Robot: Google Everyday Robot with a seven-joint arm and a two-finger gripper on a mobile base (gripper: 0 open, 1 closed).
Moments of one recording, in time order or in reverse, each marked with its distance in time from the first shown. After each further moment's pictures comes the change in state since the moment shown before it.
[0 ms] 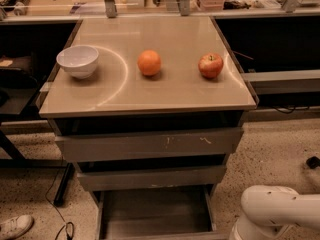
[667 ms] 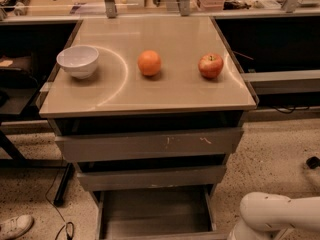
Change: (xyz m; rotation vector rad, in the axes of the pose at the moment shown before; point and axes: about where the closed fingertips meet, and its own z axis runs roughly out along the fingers) arm -0.002 0.000 0.029 -0.042 -0.031 0.001
